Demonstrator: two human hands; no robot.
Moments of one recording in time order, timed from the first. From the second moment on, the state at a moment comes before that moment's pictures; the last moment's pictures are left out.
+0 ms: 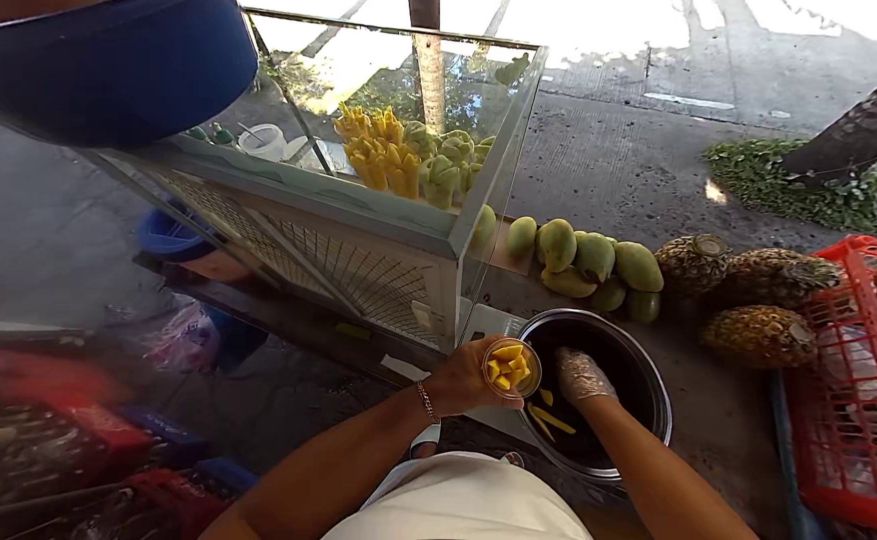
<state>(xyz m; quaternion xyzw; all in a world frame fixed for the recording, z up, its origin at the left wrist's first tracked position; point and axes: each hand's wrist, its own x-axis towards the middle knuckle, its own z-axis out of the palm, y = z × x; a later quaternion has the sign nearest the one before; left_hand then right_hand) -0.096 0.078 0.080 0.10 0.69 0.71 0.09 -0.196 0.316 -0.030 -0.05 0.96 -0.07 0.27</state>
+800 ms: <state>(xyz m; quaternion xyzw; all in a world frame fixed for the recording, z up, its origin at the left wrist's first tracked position) -0.102 0.083 0.082 0.03 0.61 0.77 0.17 -0.202 0.361 0.027 0.03 0.89 -0.43 0.18</state>
